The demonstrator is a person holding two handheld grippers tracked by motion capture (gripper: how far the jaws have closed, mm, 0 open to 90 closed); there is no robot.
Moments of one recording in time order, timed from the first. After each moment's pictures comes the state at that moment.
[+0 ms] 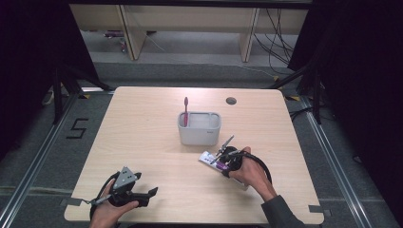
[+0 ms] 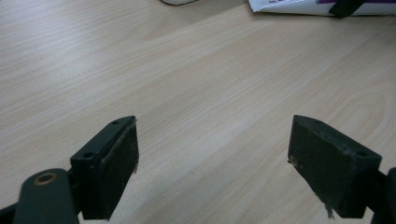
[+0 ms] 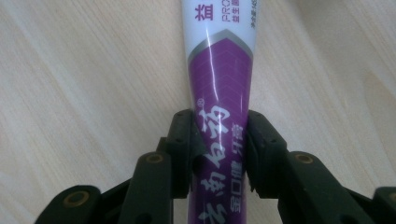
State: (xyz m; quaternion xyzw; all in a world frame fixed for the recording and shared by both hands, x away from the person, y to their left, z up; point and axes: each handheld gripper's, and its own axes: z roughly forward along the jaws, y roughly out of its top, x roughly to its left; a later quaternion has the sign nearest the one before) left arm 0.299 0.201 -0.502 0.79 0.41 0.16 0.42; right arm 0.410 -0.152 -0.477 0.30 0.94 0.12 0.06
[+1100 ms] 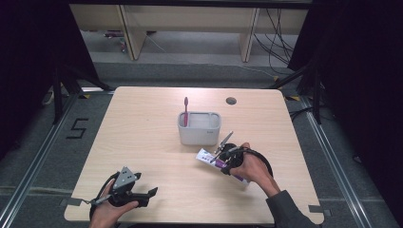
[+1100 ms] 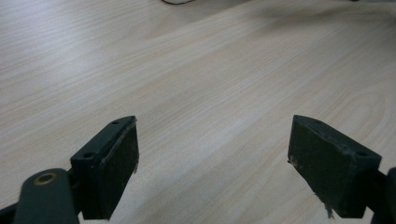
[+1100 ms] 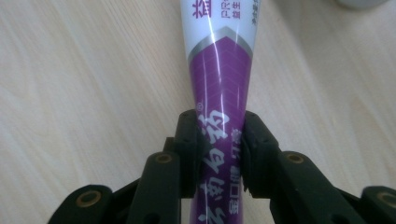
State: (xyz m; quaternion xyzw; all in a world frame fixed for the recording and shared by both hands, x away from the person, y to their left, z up) left arm 0.299 0.201 -0.502 0.79 0.41 0.16 0.42; right arm 0.411 -0.151 -0.455 0.26 0.95 0.14 0.05
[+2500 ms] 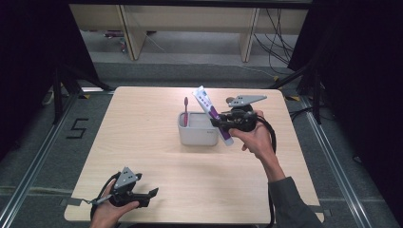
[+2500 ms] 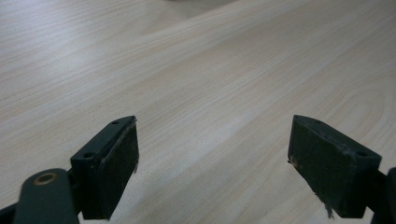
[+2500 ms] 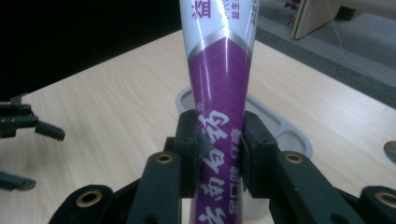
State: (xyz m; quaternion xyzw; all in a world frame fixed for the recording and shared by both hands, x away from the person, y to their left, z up) left arm 0.299 0.200 -0.504 0.80 0.41 0.15 0.42; right arm 0.447 -0.162 -0.350 0.29 0.82 0.47 0.13
